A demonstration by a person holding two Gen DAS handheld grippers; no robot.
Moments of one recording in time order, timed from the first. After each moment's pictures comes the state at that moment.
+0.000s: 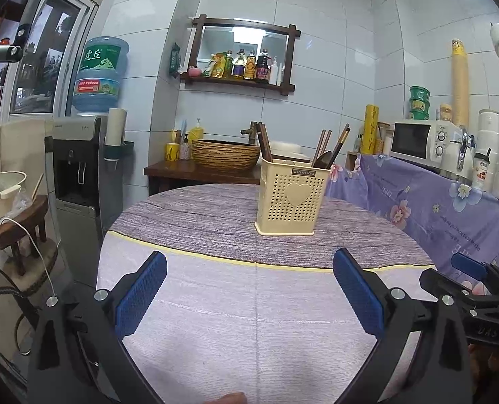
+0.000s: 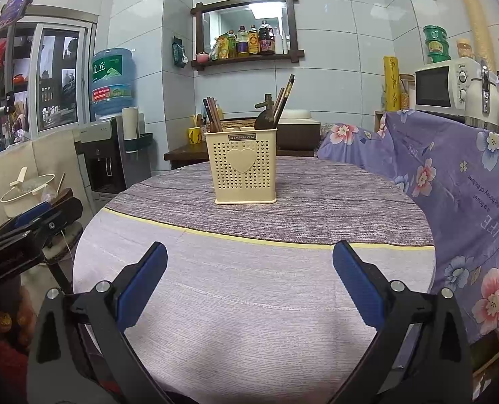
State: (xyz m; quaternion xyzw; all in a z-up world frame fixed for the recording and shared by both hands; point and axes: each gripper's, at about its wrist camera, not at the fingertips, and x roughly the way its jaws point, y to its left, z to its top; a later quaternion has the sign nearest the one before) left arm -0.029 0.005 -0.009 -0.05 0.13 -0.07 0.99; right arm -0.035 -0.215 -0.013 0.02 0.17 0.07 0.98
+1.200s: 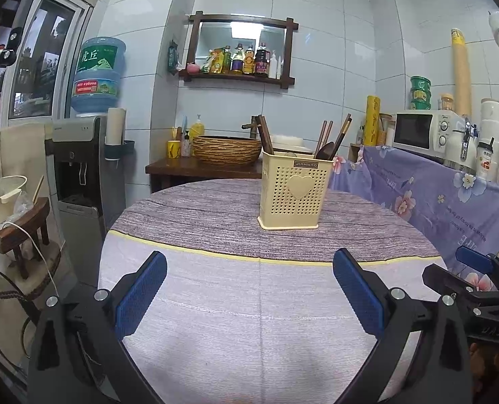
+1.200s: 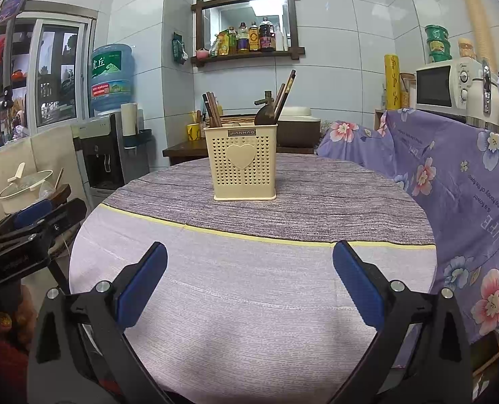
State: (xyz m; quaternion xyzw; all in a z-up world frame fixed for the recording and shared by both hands) left arm -0.024 -0.005 -0.010 -0.04 0.15 -0.06 0.99; right arm -0.030 -0.213 -0.017 0.01 0.18 0.06 0.98
